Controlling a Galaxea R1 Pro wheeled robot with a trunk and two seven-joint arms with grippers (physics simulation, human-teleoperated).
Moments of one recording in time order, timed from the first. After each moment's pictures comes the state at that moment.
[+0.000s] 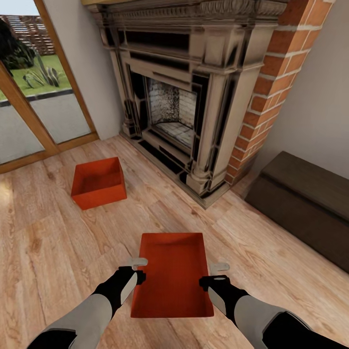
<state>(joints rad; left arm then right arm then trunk) -0.74 -0.14 -0.01 -0.33 0.06 0.41 0.27 -0.79 0.14 0.55 -0.08 -0.49 0.11 -0.27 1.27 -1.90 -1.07</state>
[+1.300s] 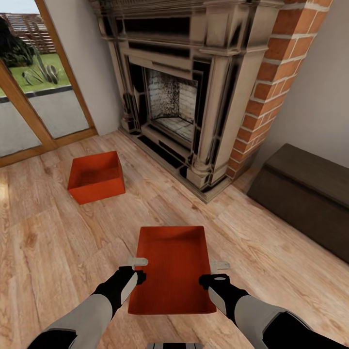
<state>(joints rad) -0.74 -0.14 -0.01 -0.33 0.06 0.41 0.27 -0.79 0.14 0.55 -0.08 -0.49 0.08 -0.27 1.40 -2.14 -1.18</state>
